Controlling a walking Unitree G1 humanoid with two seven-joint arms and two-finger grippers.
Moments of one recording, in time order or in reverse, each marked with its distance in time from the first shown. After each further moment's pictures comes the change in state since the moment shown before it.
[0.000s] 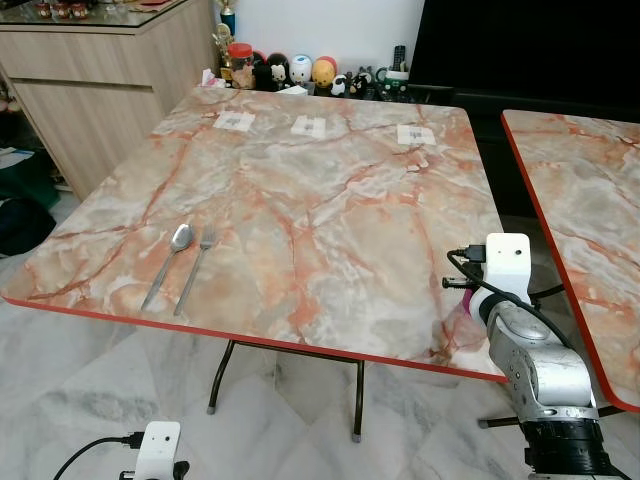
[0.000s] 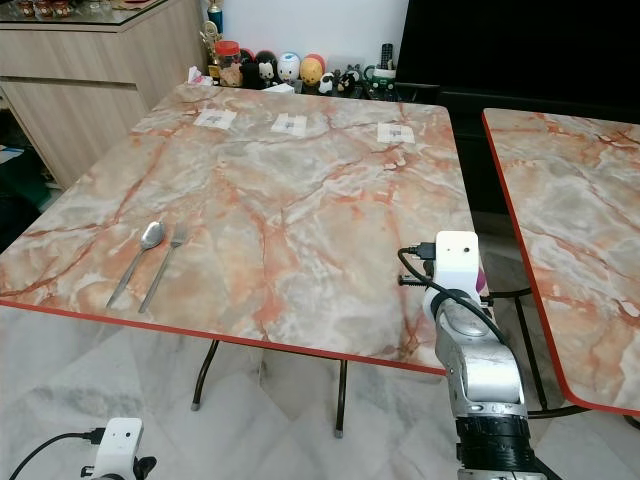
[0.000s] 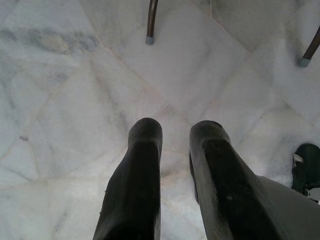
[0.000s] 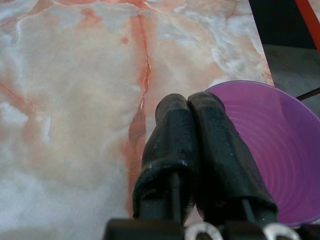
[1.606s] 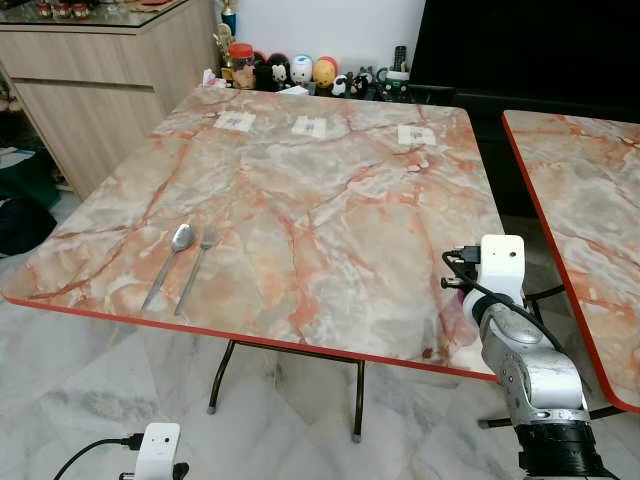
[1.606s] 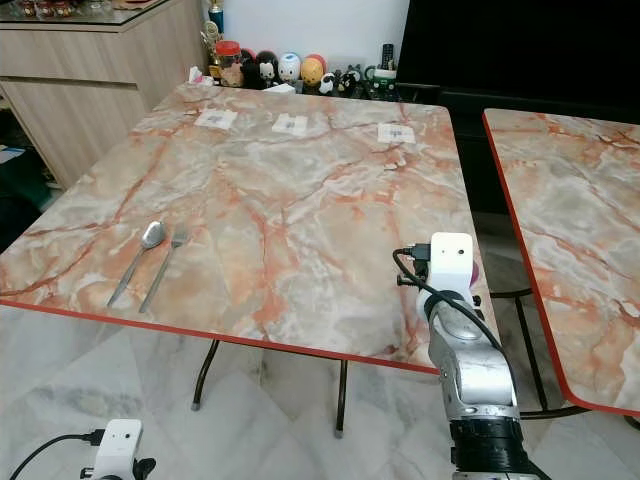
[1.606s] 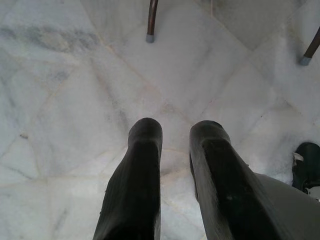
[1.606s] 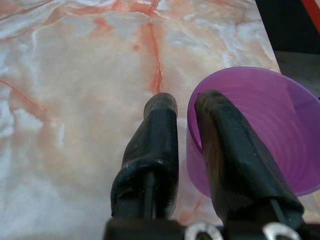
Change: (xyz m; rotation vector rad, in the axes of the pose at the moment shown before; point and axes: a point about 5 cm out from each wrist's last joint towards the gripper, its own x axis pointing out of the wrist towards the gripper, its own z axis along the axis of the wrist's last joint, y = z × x) left arm 0.000 0.000 -0.002 0.000 0.005 0.001; right arm 0.002 0.006 -0.002 0.020 -0.038 0.020
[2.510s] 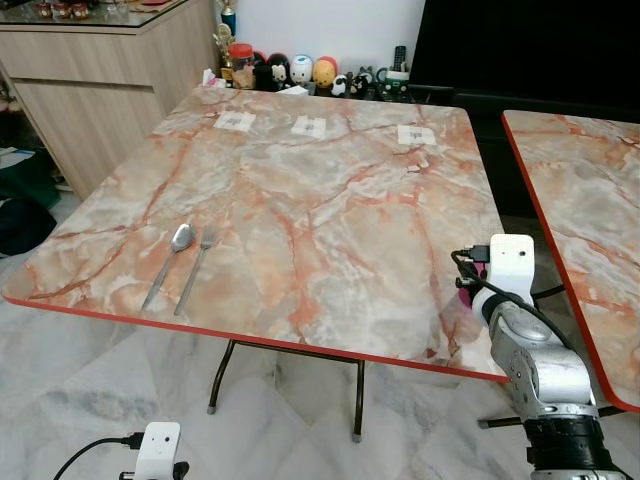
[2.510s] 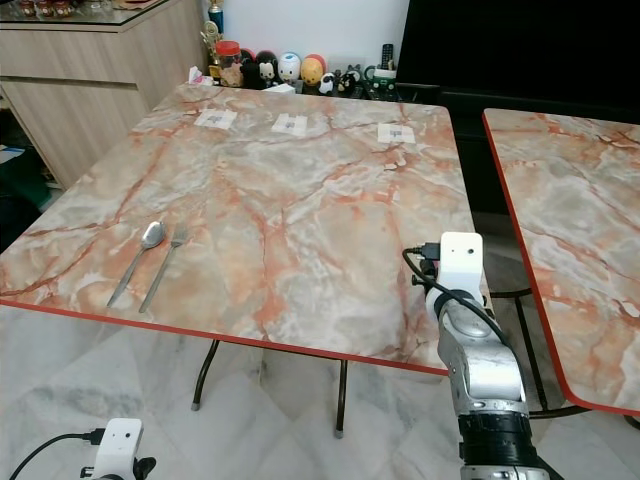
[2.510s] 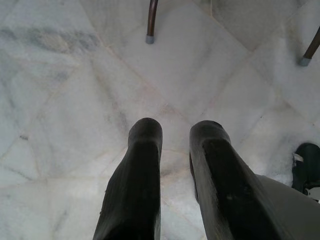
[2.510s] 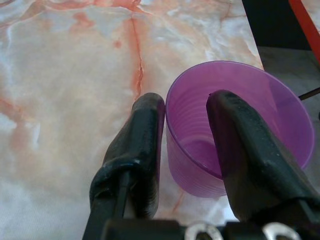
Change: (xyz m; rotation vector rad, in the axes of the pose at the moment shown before) left arm 0.000 0.000 0.001 0.000 -0.003 0.000; right arm 0.005 -0.011 0.000 -0.008 0.020 -0.033
